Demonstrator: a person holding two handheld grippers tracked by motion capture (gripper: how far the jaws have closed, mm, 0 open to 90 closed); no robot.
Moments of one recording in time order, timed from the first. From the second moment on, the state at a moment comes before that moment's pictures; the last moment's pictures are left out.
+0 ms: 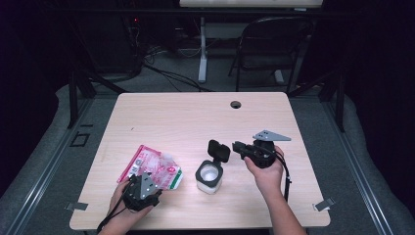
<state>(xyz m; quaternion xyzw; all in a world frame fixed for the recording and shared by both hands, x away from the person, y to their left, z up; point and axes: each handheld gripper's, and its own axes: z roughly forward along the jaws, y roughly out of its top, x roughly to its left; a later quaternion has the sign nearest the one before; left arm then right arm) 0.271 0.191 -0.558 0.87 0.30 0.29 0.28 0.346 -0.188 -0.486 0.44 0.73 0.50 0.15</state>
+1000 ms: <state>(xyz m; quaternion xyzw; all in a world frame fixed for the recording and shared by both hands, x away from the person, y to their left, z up) 0.266 0.171 -0.554 0.86 0.28 0.26 0.34 0.335 -0.172 -0.478 0.41 0.74 0.53 0.12</state>
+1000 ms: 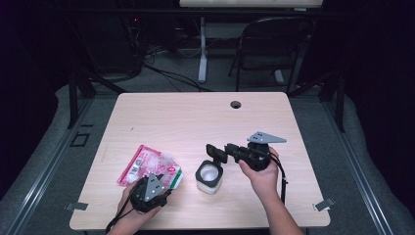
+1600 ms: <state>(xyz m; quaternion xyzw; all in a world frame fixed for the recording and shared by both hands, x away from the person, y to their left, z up) 0.265 0.172 -0.554 0.86 0.28 0.26 0.34 0.326 -0.161 -0.484 0.40 0.75 0.52 0.12</state>
